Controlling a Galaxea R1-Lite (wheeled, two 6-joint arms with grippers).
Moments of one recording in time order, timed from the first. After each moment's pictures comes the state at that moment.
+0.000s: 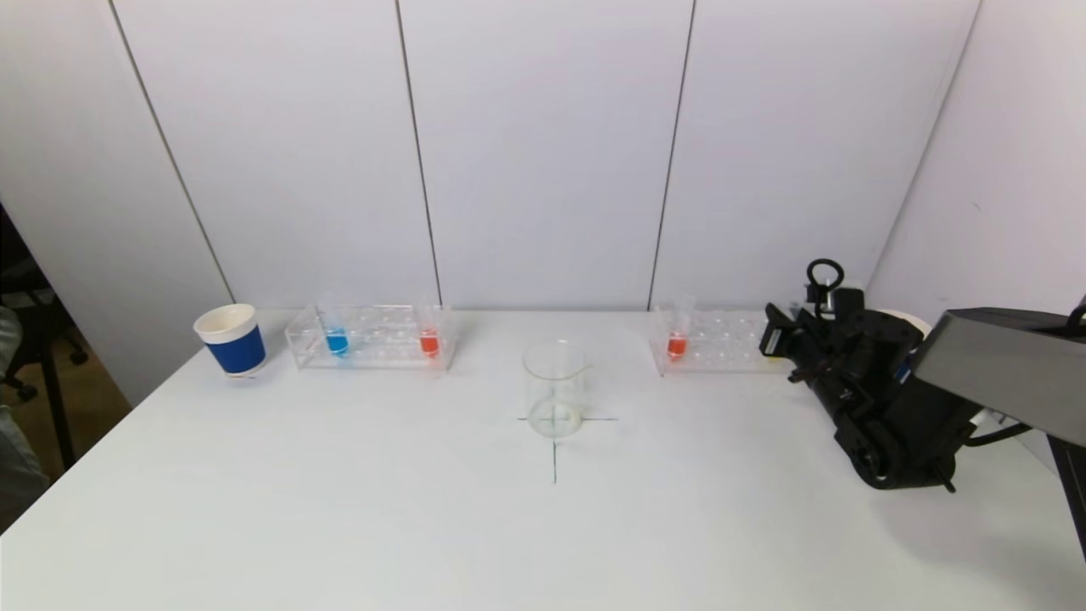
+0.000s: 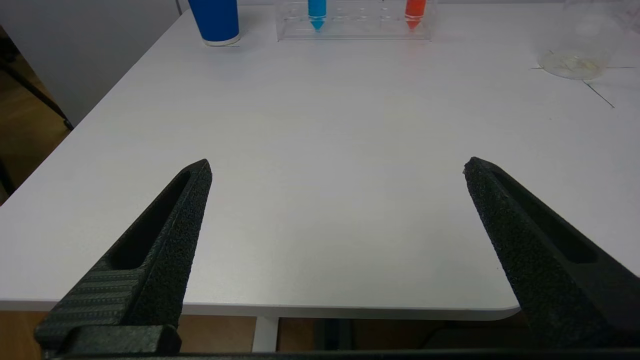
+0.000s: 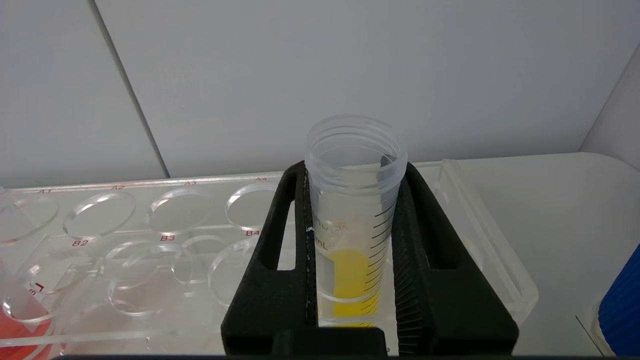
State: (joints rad) left arm 0.00 0.00 -0.05 0.12 0.01 -0.01; right arm 0.04 2.44 -0.93 -1.52 -0.13 0.05
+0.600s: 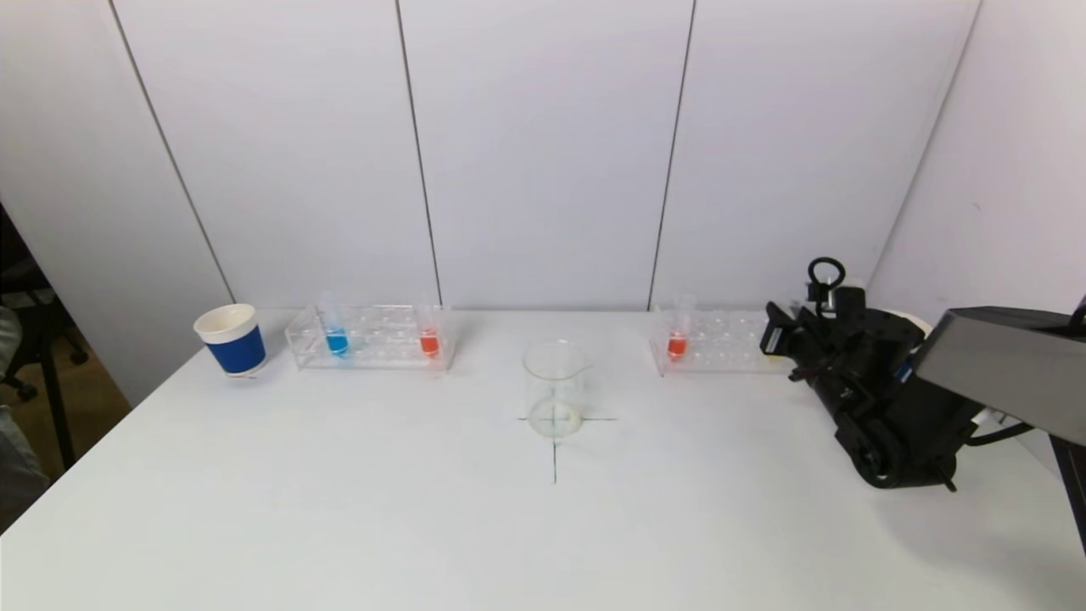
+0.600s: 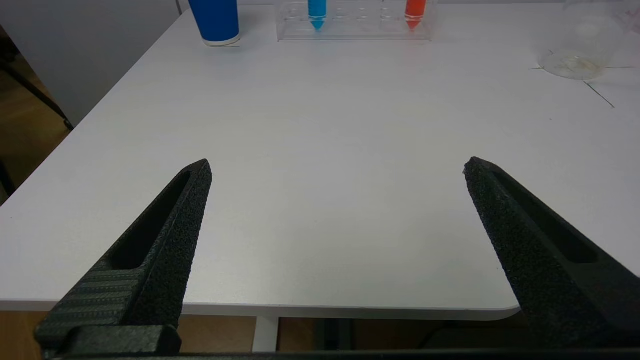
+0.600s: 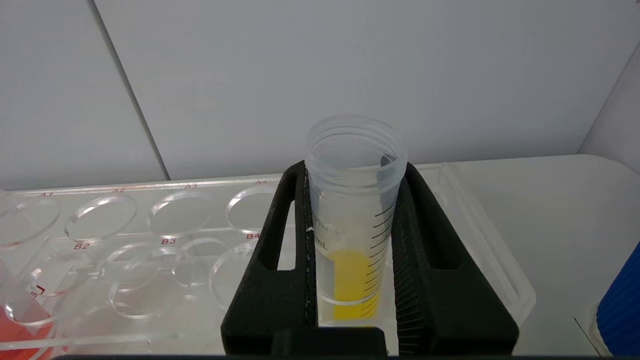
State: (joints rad) left arm 0.00 0.00 -0.05 0.12 0.01 -0.01; right arm 0.04 2.44 -0.93 -1.52 -0.13 0.05
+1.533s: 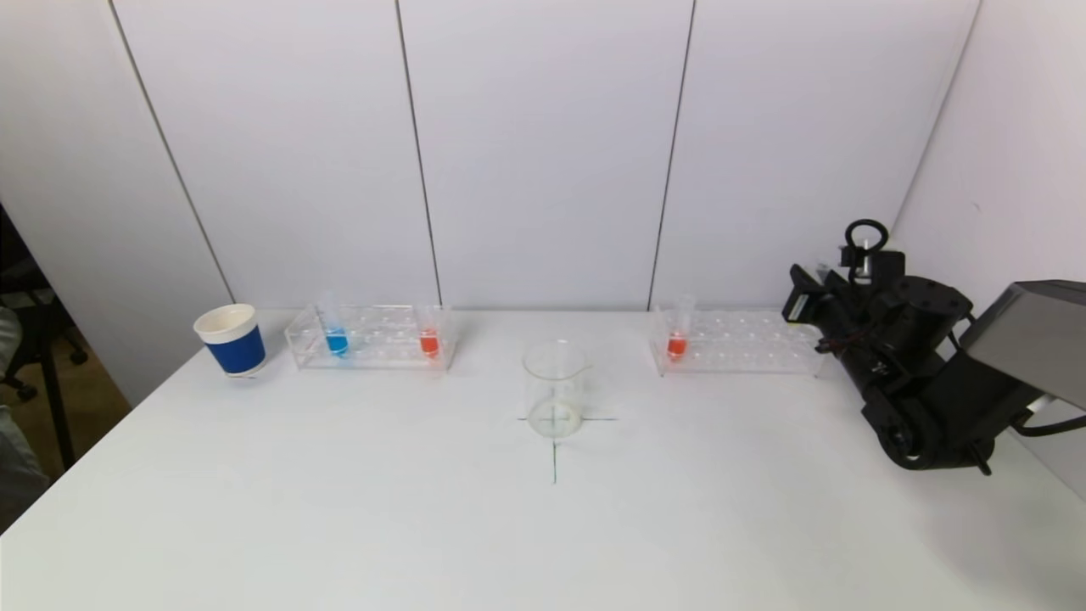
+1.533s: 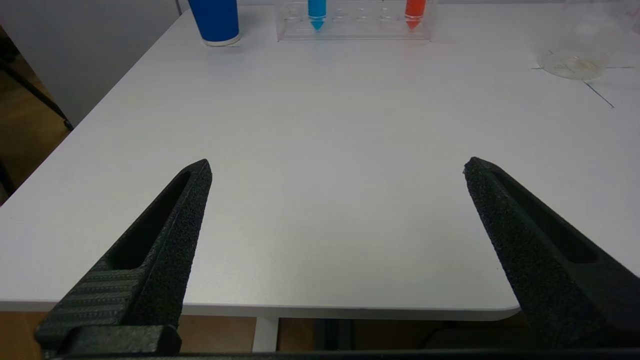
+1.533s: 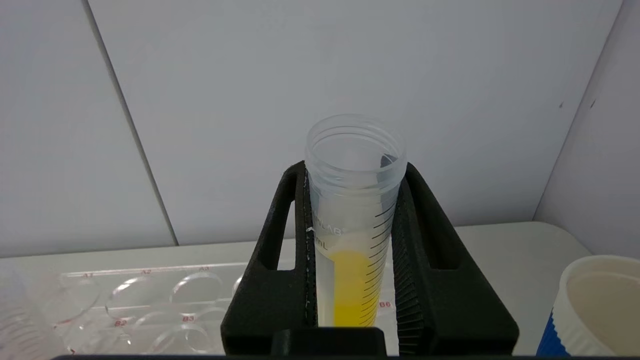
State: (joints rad) left arm 0.00 0.00 -0.05 0.12 0.01 -0.01; right arm 0.03 2.30 -0.91 -1.52 -0.13 0.03
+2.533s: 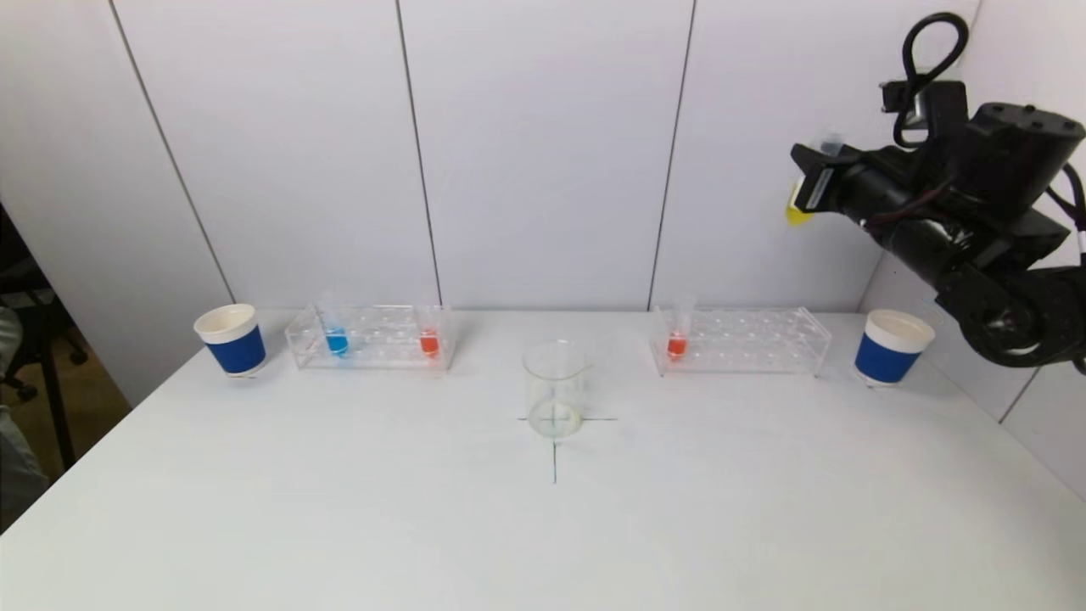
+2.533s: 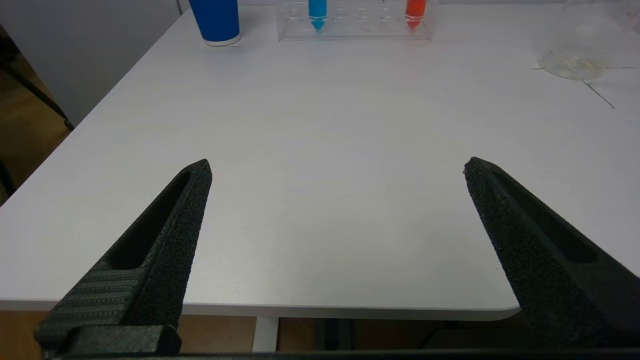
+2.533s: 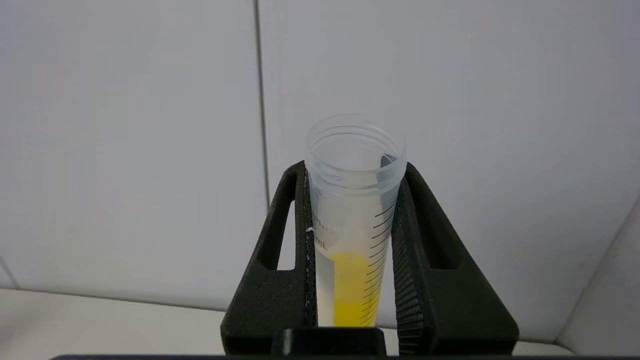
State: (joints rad) left arm 0.01 0.00 -0.05 0.12 0.01 -0.01; right arm 0.14 1.89 -1.12 -0.96 -0.06 -0.02
